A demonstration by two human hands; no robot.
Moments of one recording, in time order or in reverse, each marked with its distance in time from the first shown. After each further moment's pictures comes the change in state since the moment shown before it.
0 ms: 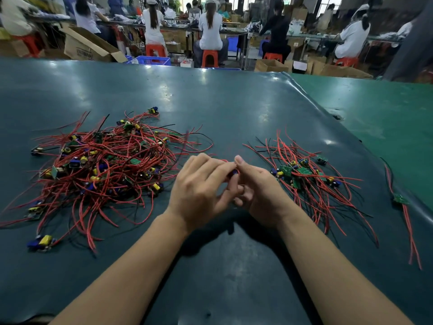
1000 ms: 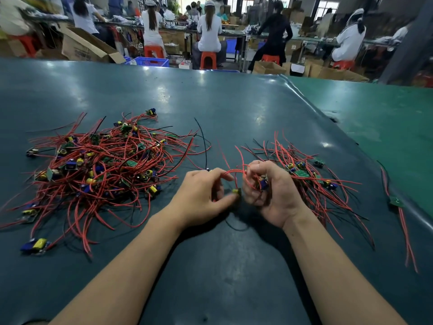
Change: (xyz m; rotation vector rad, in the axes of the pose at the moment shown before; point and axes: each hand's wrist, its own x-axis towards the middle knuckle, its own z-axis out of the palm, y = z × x) left_hand -0.010 -0.013 0.011 -0.409 -0.569 -0.486; right_hand -0.001 -0.012 -0.020 0.031 0.125 -0.047
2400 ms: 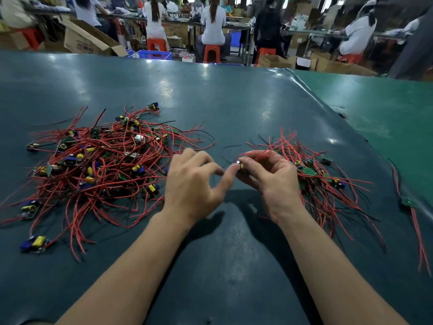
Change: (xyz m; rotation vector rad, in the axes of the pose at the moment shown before) left_hand 0.000 0.009 -0.008 0.392 0.417 0.053; right_hand 0.006 0.012 0.015 -0.081 0.221 -0.313
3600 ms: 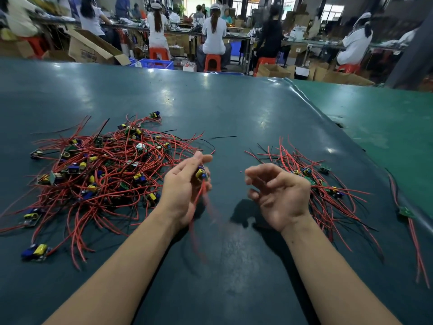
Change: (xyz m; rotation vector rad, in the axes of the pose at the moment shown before) left_hand 0.014 -0.006 0.000 -1.504 0.001 -0.965; right_hand 0.004 -0.011 -0.016 0.228 -0.186 0.227
